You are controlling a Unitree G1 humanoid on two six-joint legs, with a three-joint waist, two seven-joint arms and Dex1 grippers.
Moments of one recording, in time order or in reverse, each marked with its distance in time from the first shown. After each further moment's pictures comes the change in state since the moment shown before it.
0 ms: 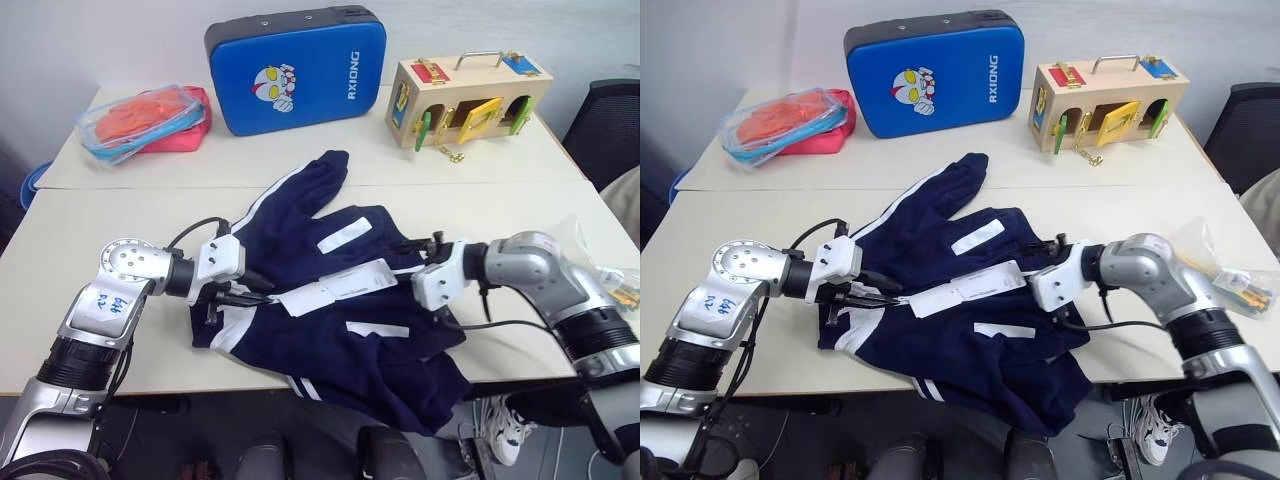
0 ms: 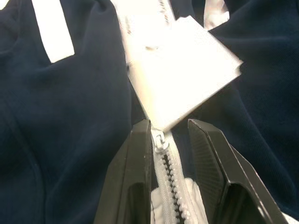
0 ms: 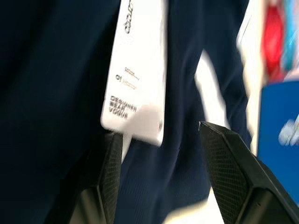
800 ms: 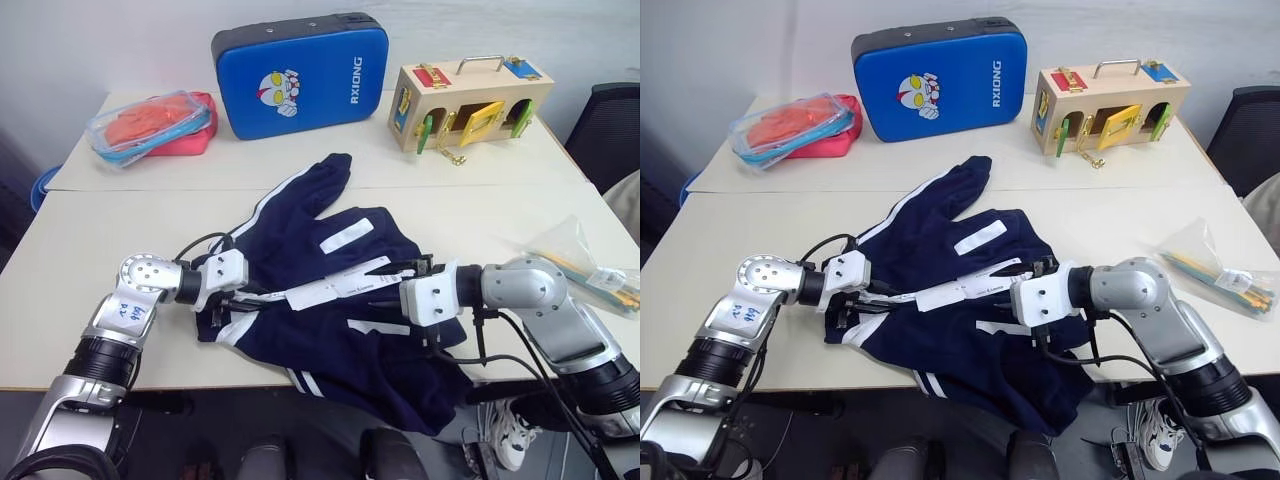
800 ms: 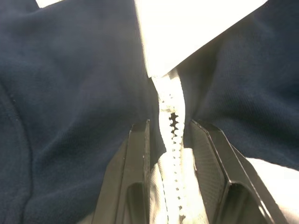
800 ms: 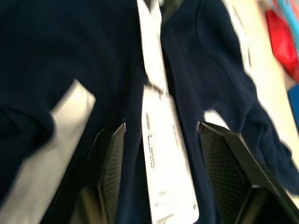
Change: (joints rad) left arm -0.013 -0.051 -0.041 0.171 0.084 -0.126 -0.018; right arm 0.214 -0.014 -0.089 -0.526 0.195 0.628 0.143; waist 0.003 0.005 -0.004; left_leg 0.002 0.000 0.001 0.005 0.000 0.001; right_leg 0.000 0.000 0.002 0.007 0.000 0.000
